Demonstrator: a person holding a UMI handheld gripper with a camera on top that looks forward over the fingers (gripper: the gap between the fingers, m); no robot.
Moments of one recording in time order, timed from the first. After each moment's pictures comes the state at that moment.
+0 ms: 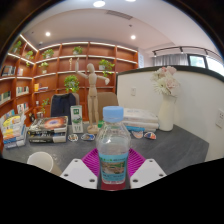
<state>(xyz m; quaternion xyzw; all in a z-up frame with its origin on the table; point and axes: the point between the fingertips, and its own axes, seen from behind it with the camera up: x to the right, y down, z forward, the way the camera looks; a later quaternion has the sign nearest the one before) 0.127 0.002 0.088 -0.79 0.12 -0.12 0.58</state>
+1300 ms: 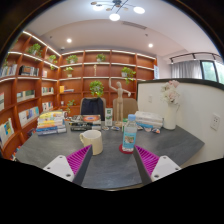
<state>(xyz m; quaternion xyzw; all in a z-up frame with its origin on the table) 0.012 -0.196 0.139 -0.79 0.03 -0.04 0.61</state>
